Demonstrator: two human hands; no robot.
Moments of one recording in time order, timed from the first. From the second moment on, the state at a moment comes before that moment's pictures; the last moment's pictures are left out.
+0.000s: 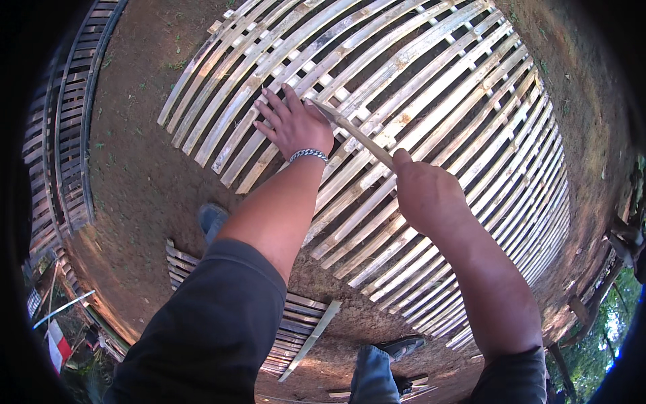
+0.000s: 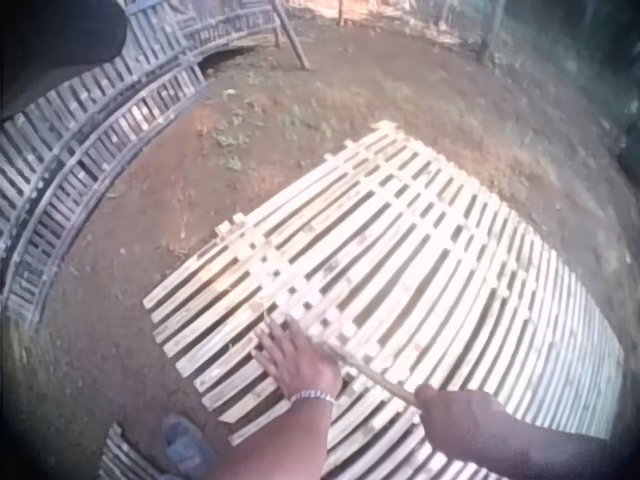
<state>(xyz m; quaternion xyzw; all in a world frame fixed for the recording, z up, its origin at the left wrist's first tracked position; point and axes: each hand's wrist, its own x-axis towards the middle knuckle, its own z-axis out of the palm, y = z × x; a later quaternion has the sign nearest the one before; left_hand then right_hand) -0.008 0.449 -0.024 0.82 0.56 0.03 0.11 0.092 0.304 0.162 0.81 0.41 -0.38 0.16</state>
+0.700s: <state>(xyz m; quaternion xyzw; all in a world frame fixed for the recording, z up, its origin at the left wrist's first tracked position) -0.008 0.447 -0.024 0.82 0.56 0.03 0.12 0.066 0.307 0.172 0.87 0.40 -0.25 -0.16</state>
